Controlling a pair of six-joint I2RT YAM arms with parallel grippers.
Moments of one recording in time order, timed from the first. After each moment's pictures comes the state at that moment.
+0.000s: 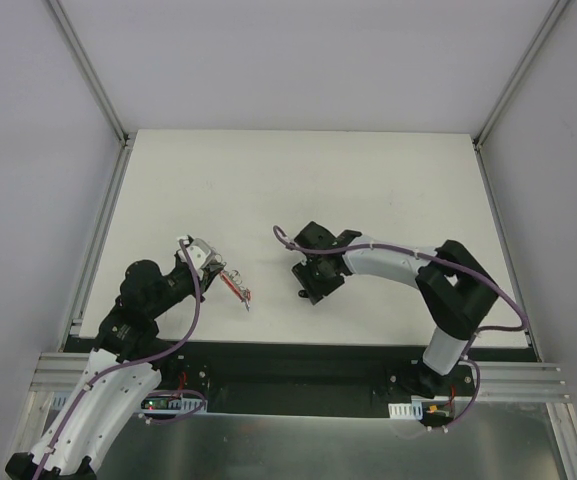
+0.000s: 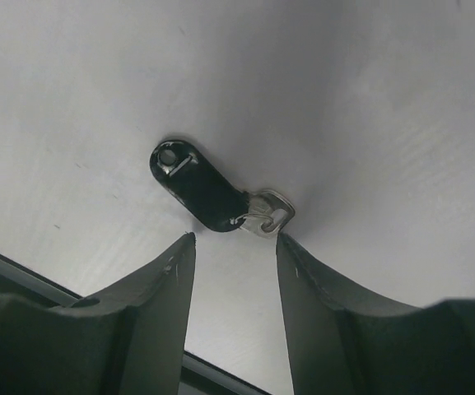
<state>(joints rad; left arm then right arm) -0.37 0.36 0.43 -0.35 0.36 0.16 0.86 1.70 1.02 -0.63 -0.06 0.16</state>
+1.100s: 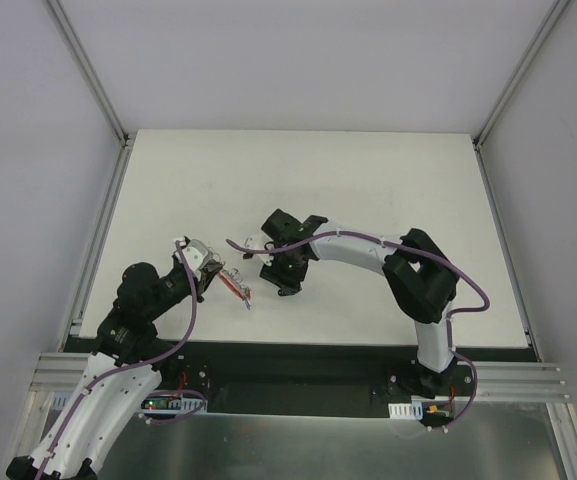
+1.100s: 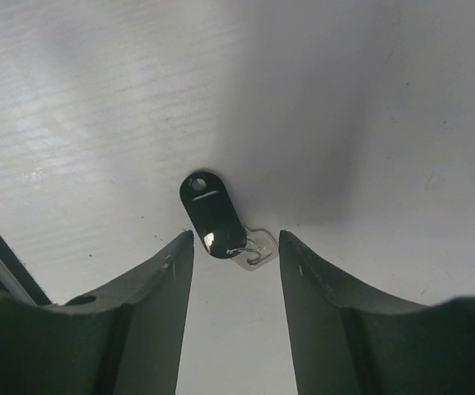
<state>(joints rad) -0.37 0.33 0.43 -0.35 0.35 0.15 0.93 1.96 1.42 -0.72 -0.22 -0.35</state>
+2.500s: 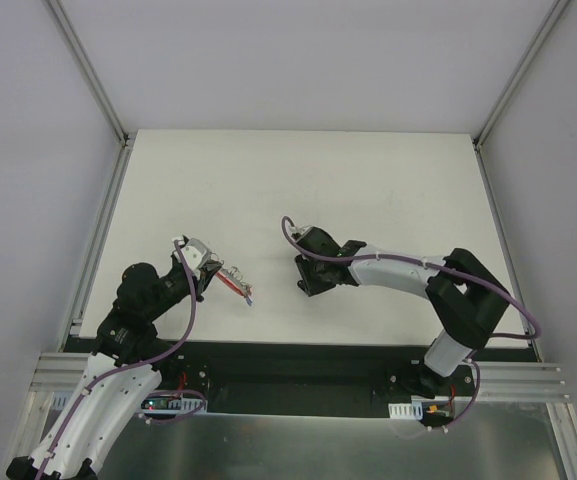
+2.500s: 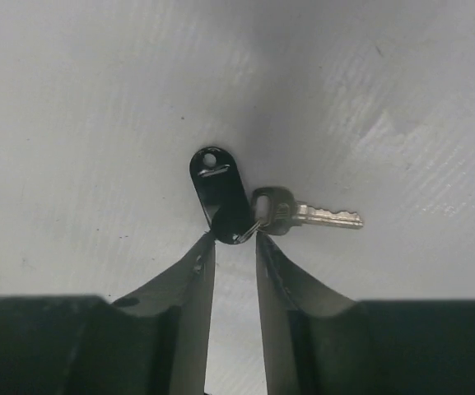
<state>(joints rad) -0.37 0.32 0.43 -0.35 0.33 0.13 0.91 1.66 0.98 -0.44 0.08 0.42</state>
